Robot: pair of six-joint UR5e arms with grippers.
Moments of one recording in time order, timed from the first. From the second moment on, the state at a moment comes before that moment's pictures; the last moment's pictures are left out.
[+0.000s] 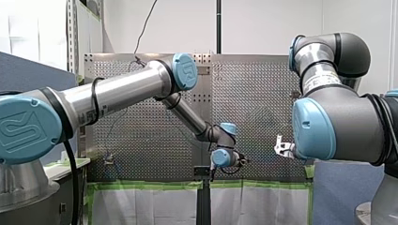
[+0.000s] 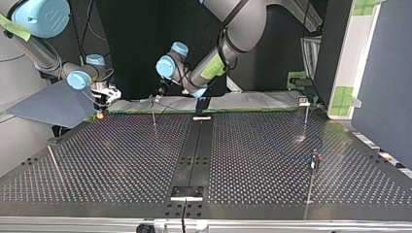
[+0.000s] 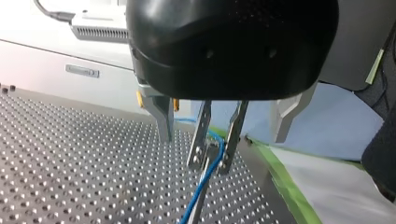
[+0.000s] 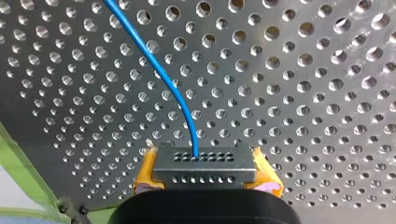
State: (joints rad) left arm -0.76 -2.76 -1.02 -2.73 -1.77 -1.65; right arm 1.60 -0.58 1.43 -0.65 1.39 1.67
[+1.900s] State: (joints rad) left arm -0.79 -2.76 -1.07 -2.65 -1.79 -1.73; right arm 1.61 -0.58 1.43 -0.65 1.39 1.67
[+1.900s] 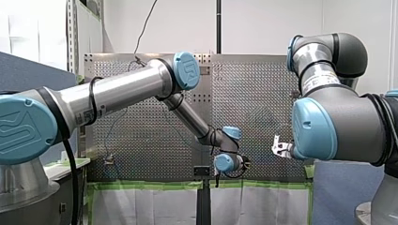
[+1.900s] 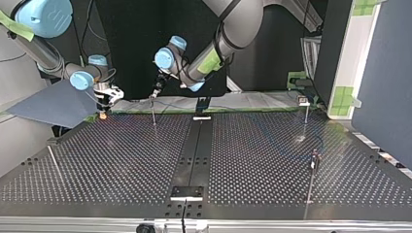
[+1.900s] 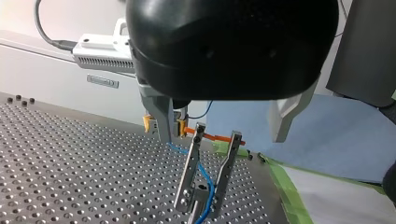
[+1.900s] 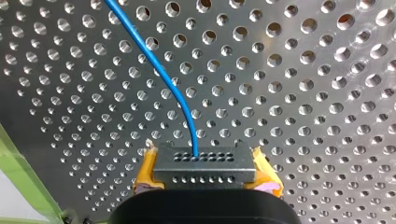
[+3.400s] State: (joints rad) left arm -0.76 -2.50 -1.32 -2.56 -1.79 -1.76; right arm 1.62 -0.58 1.43 -0.65 1.39 1.68
